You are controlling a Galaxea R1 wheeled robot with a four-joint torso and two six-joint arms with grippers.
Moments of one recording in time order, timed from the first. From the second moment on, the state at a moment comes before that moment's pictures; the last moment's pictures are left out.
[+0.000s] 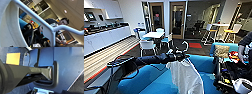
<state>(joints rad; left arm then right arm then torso) 0.12 2.86 -1.66 0.47 0.08 -1.28 -1.59 2.94 -2.54 -0.72 0.16 0.66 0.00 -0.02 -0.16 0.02</state>
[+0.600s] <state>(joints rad) 0.11 3.09 -2.01 0.47 0.17 -1.28 -1.59 2.95 -2.55 -0.72 0.16 0.66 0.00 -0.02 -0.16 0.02</state>
